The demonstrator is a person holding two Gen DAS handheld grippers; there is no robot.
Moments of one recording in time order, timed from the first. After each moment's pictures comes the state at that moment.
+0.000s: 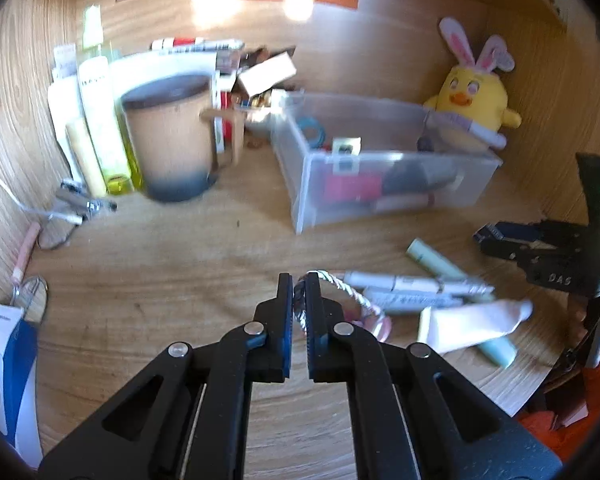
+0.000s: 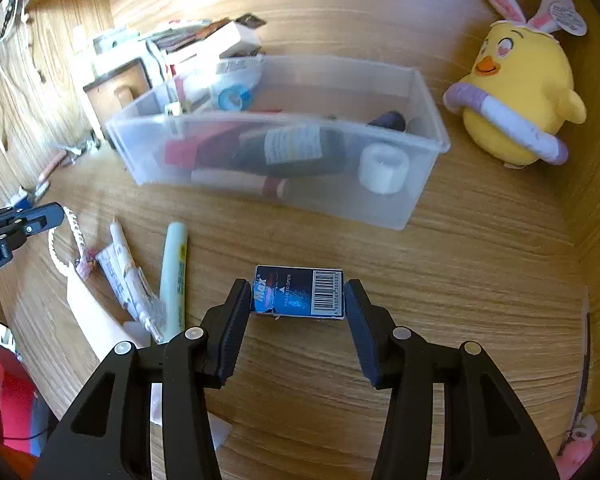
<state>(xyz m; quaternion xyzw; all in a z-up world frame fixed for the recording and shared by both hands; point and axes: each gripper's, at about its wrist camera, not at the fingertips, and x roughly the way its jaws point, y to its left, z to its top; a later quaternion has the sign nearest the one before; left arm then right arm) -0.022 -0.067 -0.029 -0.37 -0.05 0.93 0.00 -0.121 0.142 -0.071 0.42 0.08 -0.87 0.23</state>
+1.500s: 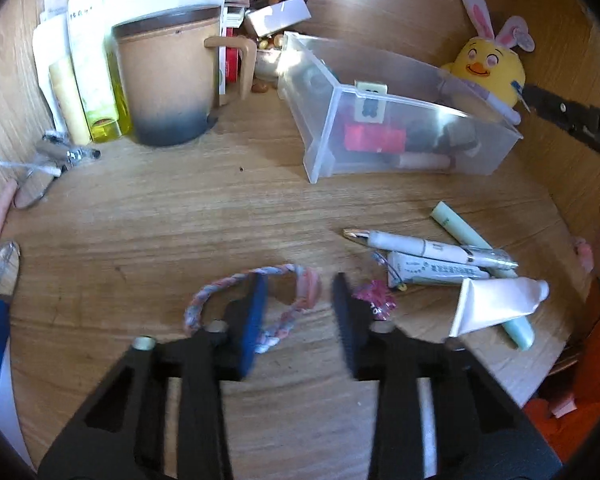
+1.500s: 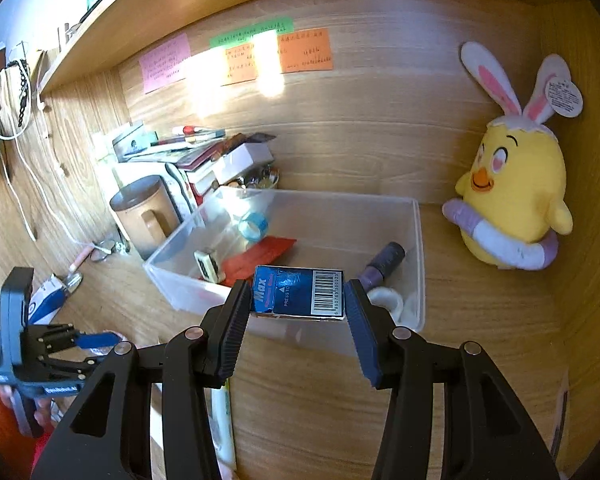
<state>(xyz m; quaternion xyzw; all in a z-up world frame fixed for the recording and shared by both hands) -0.036 -0.083 -0.066 -0.45 -0.07 0.89 0.01 -0.149 0.135 0.015 0.32 0.02 -0.91 0.27</state>
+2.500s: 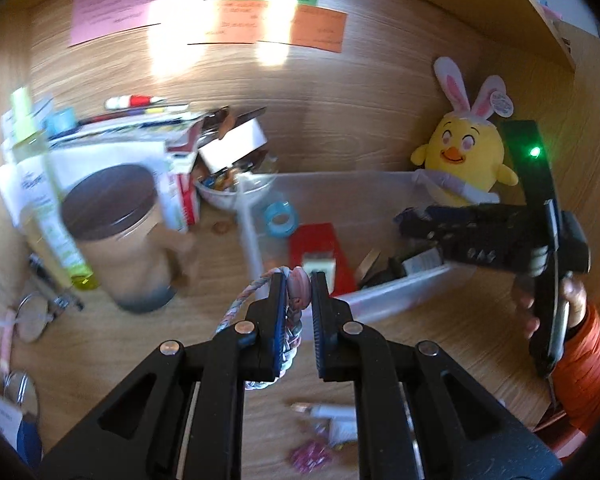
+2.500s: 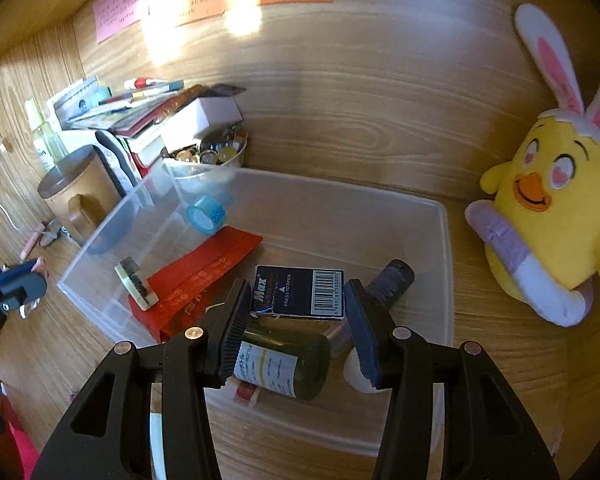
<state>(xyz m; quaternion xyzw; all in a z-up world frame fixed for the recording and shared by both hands) -0.112 -0.057 0.017 -0.34 -0.05 0.94 0.04 -0.238 0.095 -0.021 0.39 0.08 -0.88 0.24</state>
